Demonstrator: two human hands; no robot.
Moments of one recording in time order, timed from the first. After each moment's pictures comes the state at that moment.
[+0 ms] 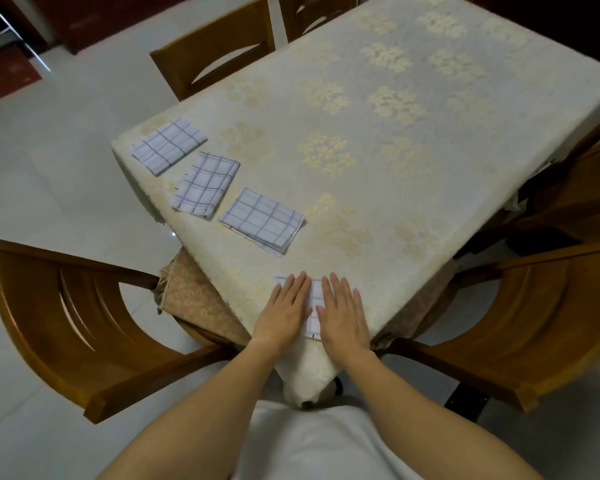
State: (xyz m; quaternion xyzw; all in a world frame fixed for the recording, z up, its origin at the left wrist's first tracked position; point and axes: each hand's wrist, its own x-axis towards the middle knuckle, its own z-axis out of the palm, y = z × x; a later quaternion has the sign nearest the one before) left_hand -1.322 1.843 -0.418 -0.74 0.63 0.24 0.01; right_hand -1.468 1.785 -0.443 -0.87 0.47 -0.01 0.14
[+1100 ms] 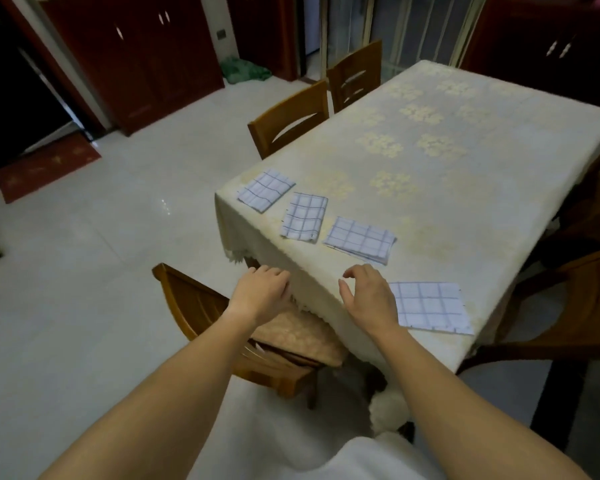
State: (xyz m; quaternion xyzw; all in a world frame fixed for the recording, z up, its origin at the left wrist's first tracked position) left_hand -1.049 1.979 -0.272 -0.73 0.68 0.04 0.02; right_hand -1.270 1.898 -0.308 -0.82 0.50 -0.21 0.20
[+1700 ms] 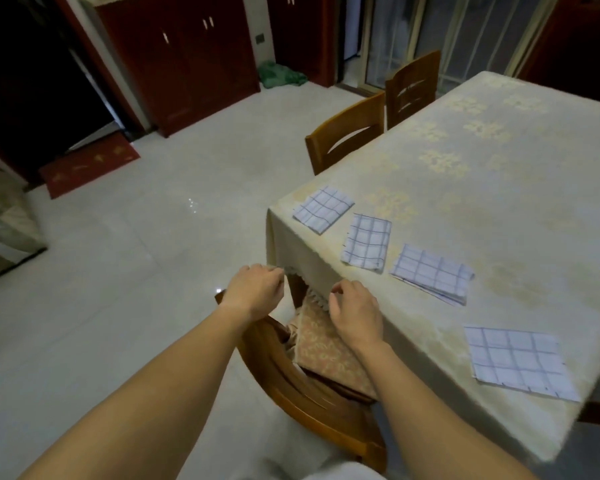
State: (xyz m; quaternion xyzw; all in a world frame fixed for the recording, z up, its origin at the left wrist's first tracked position) left_hand -0.875 1.974 -0.249 -0.77 0.63 0.06 0.05; right_hand -1.078 1.909 -0.302 -0.82 0.49 -0.17 0.24
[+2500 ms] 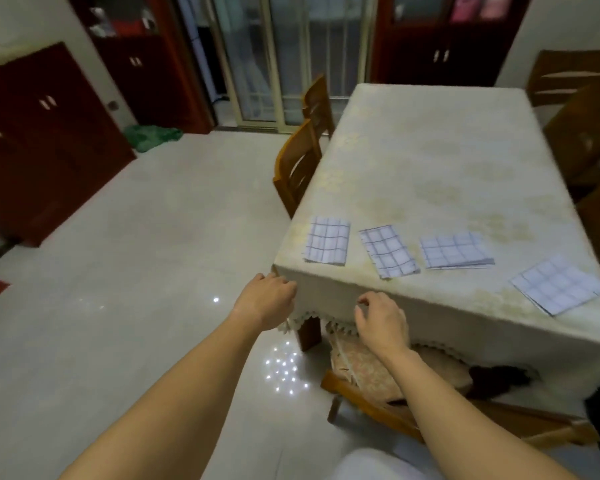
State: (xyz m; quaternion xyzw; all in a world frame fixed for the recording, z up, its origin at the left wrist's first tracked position) left_hand -0.646 1.859 -0.251 -0.51 0.86 0.01 0.08; right_hand -0.884 1.918 -0.309 -0.63 0.73 -0.19 0.16
